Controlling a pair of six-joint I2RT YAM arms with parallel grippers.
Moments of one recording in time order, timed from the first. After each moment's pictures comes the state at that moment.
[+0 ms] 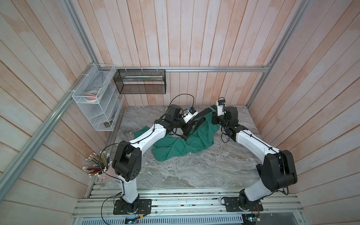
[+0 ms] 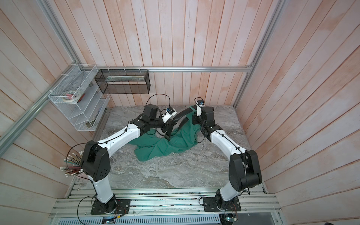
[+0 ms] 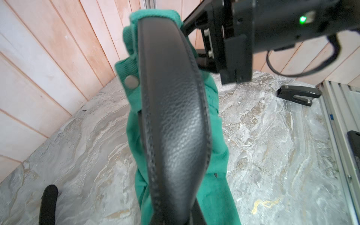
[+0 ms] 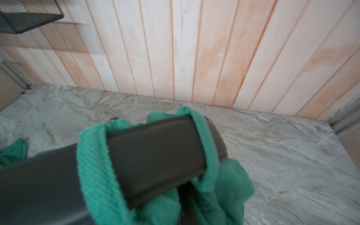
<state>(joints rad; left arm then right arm) -0.52 1.80 1.49 -0.23 0.53 0.33 0.26 1.58 1.15 0.07 0.00 0.08</state>
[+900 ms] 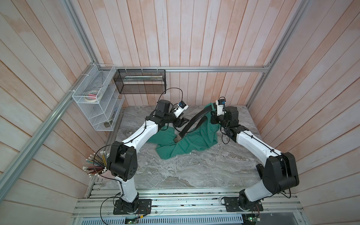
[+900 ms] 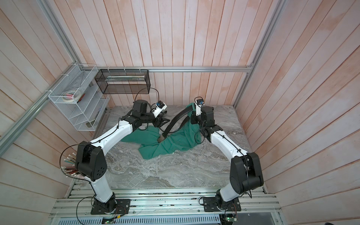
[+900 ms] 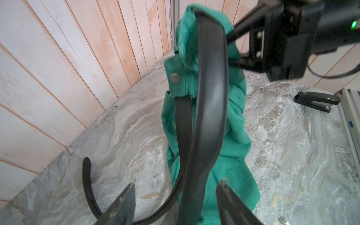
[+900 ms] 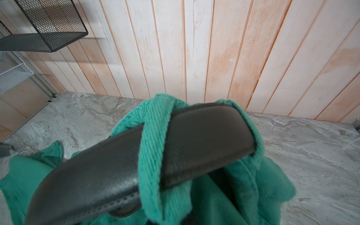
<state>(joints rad) -0.43 1.84 1.62 -0.29 0.58 0.37 0.32 1.55 1.14 0.08 -0.05 0.11</state>
